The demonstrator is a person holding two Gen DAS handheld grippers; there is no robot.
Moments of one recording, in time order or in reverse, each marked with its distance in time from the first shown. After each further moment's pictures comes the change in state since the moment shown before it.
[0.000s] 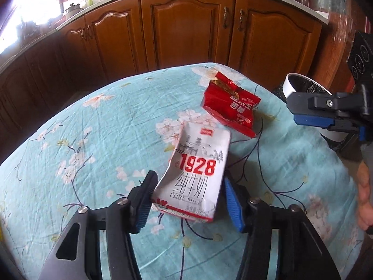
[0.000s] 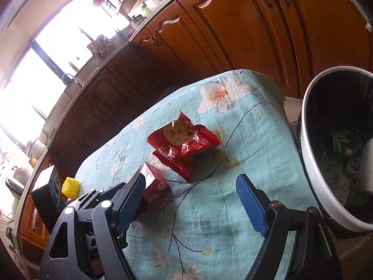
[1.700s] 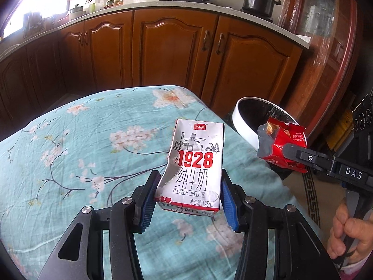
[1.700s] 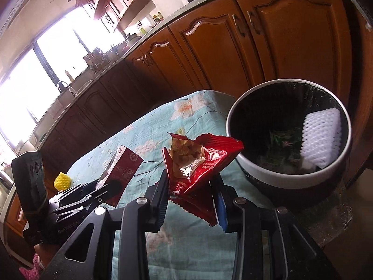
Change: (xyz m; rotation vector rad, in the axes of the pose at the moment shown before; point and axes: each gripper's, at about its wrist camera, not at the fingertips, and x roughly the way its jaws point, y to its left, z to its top) left arm -0.076 -0.067 -0.009 -0.088 -0.111 -0.117; right arm -0.103 -0.034 -0.043 -0.036 -0.144 -0.108
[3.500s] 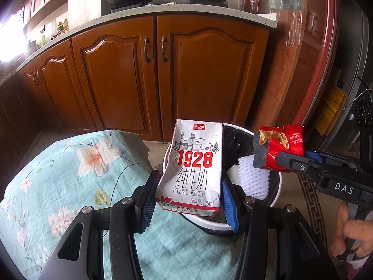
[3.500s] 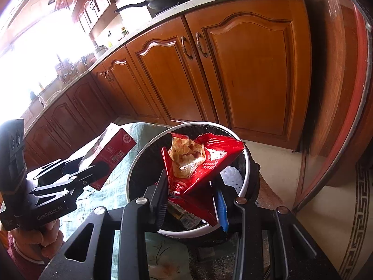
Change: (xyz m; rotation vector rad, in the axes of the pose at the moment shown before) left arm 0.103 -0.116 0.089 0.202 0.009 -0.057; right arm -0.043 -0.095 0.058 -0.014 -0.050 -0.211
